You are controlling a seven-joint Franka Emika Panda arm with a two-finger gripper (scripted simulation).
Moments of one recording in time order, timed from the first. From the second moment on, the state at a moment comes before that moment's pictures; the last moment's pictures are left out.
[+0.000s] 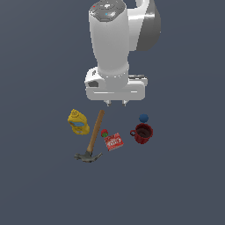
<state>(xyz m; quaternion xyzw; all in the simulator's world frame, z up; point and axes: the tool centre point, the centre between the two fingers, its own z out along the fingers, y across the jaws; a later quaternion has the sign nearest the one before) -0.006 0.016 0.275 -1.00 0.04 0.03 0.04</state>
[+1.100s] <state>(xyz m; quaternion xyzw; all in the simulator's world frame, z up) -0.013 0.102 0.144 -0.92 0.31 0.13 0.21</state>
